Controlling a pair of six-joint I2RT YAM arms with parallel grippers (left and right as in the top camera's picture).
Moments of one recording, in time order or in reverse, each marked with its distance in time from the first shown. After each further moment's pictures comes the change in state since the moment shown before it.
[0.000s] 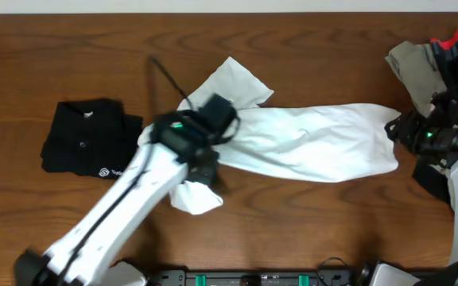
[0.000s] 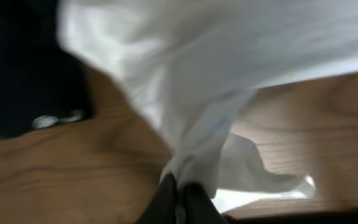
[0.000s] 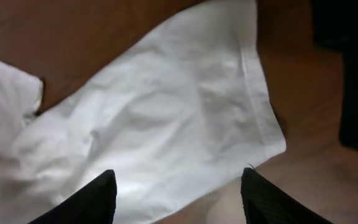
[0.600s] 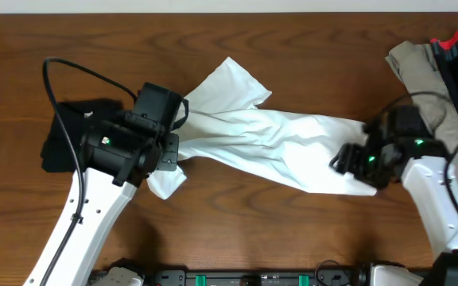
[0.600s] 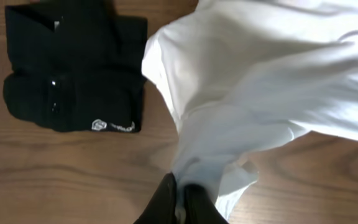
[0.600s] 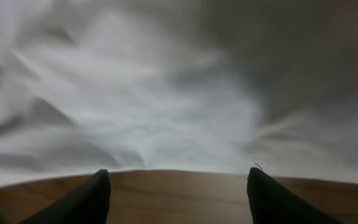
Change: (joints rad) left arm 0.196 -0.146 0.004 0.074 -0.055 0.000; right arm 0.307 0.019 -0.280 0.037 -0.006 0.037
